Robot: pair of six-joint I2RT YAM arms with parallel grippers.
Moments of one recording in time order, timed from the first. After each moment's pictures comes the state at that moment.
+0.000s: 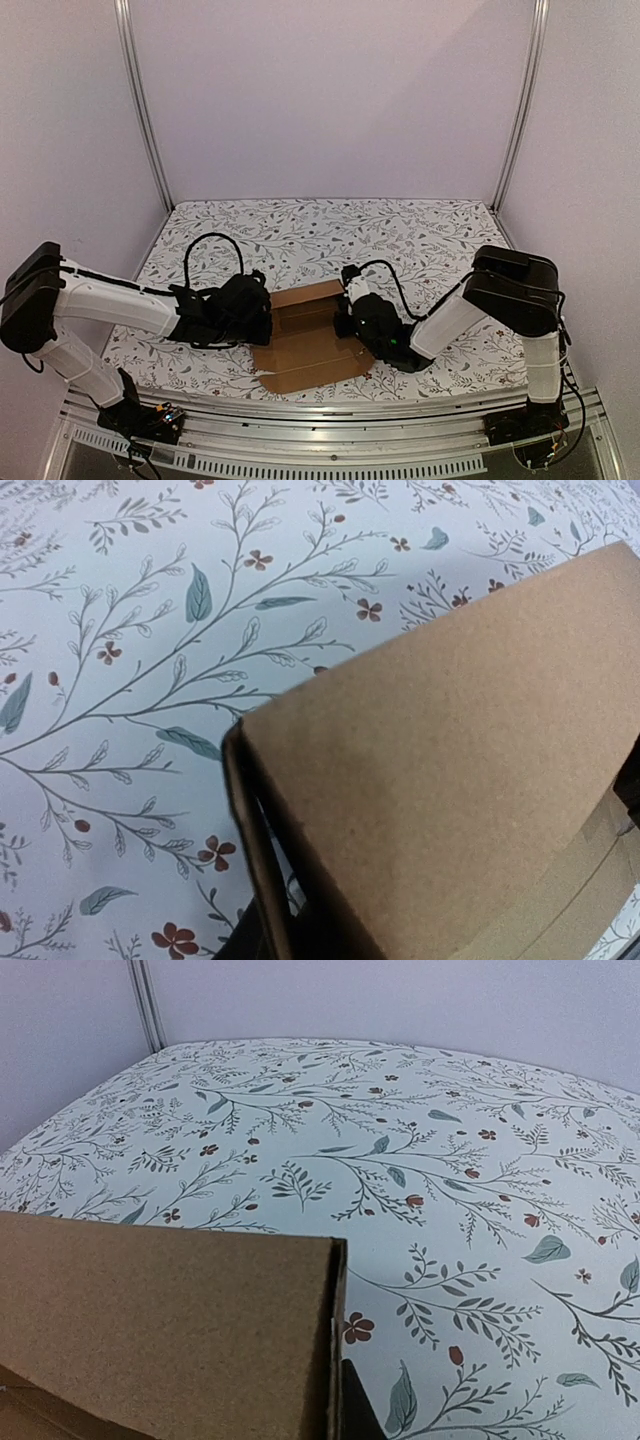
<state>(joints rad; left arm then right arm) -0.98 1.48 0.68 -0.15 -0.35 -0.72 1.08 2.12 0.86 0.92 0.57 0.32</state>
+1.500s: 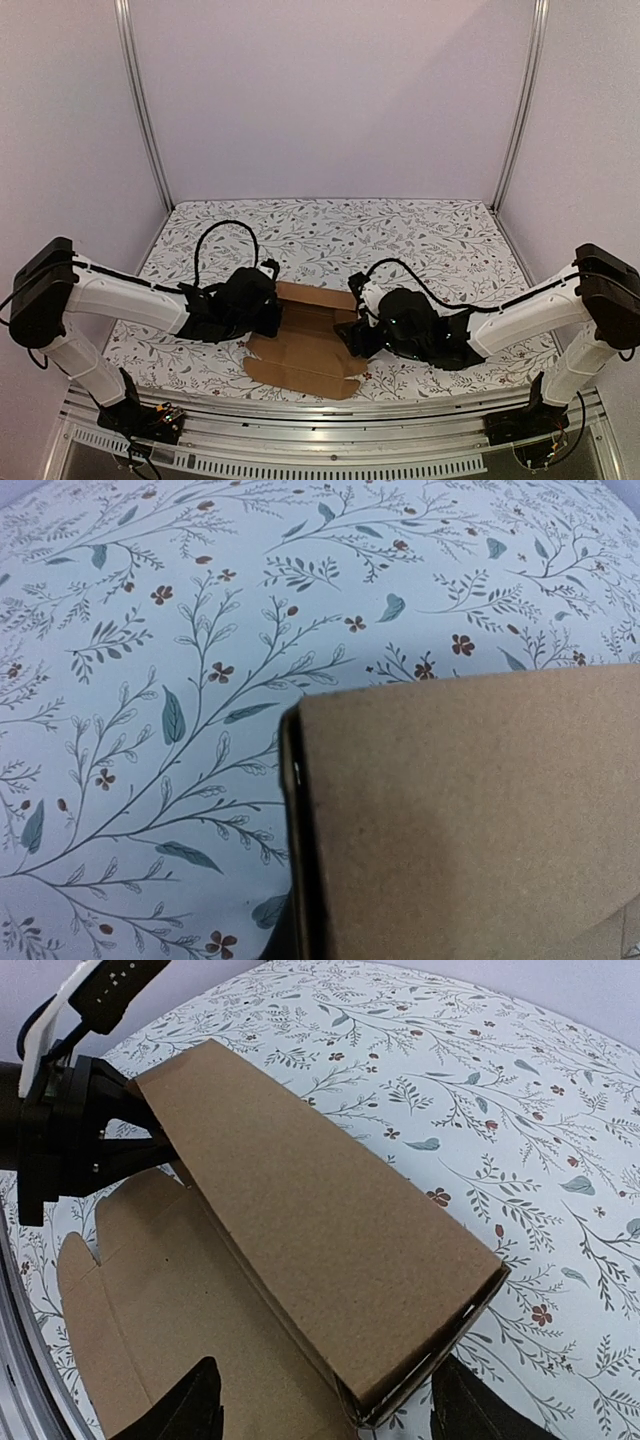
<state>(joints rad) -0.96 1.55 0.71 0.02 -0.42 -0.49 1.16 1.63 0.69 0.41 0.33 0.37</state>
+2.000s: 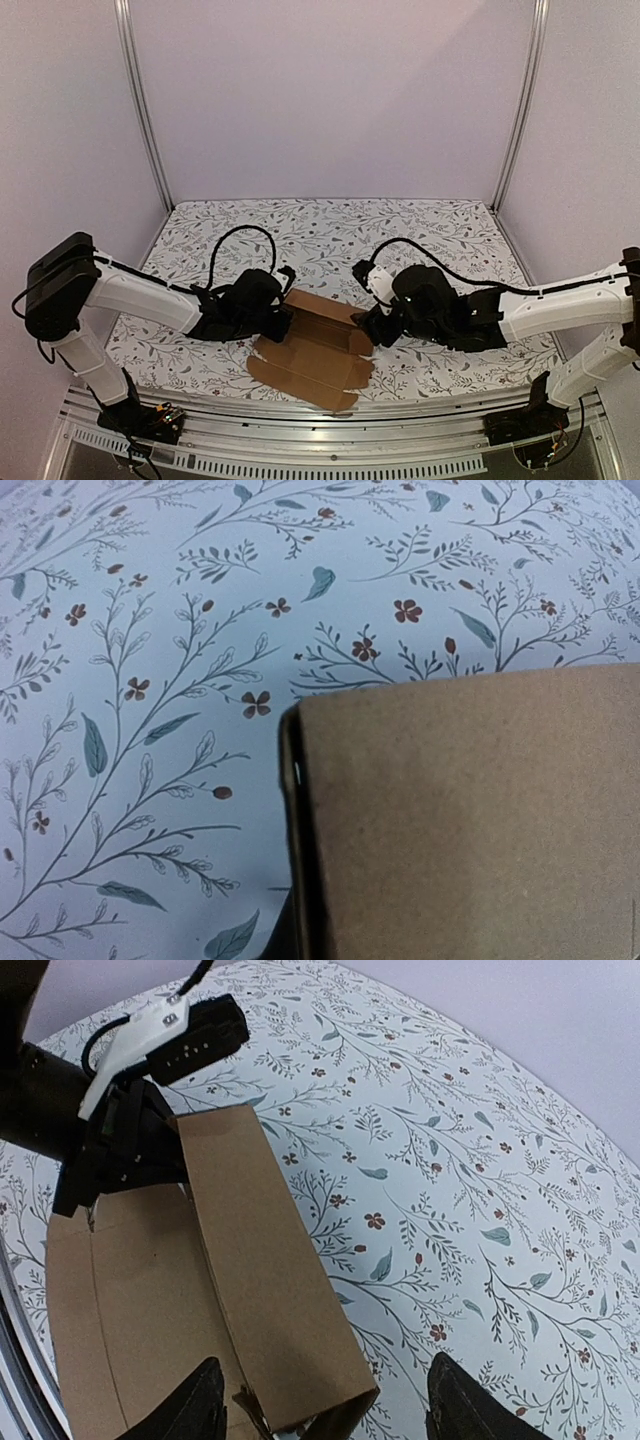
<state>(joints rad) -0.94 1.65 0.72 0.11 -0.30 -0.35 1.14 1.42 0.76 0.05 0.38 0.12</state>
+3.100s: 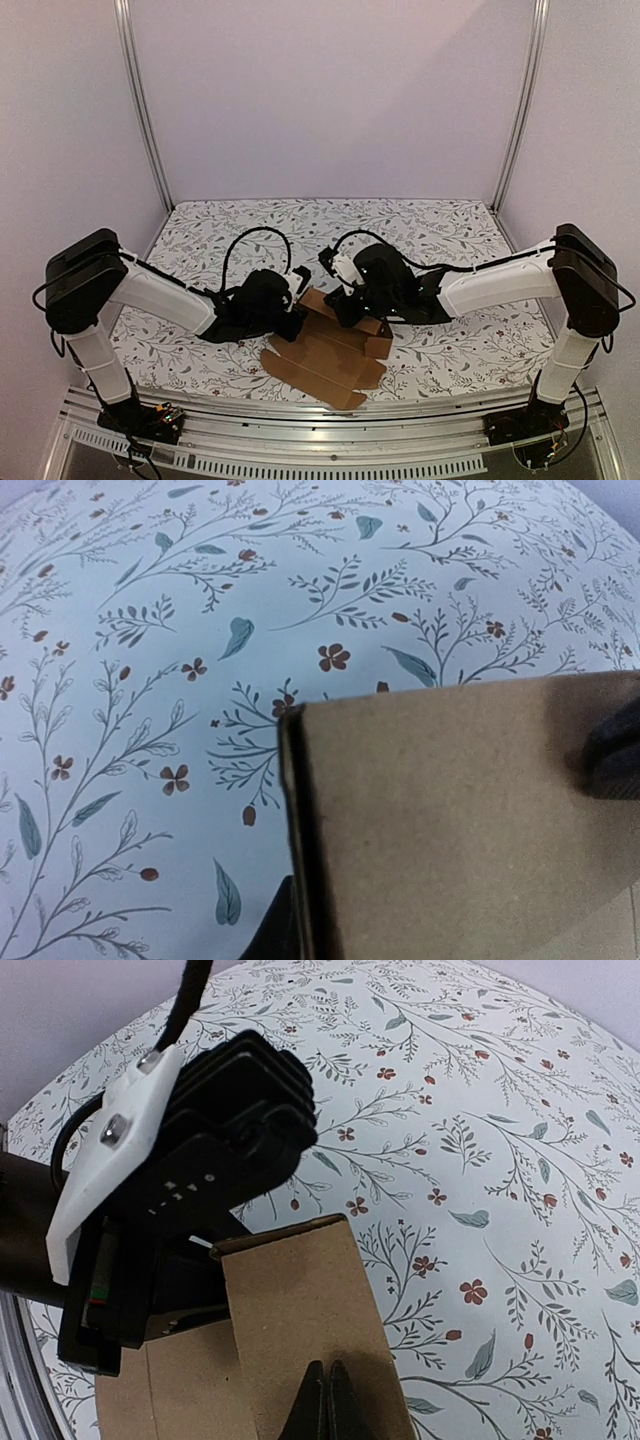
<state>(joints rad) -0.94 1.77 0.75 0.32 -0.21 -0.27 1.00 1.79 1.03 0.15 0.05 0.19</state>
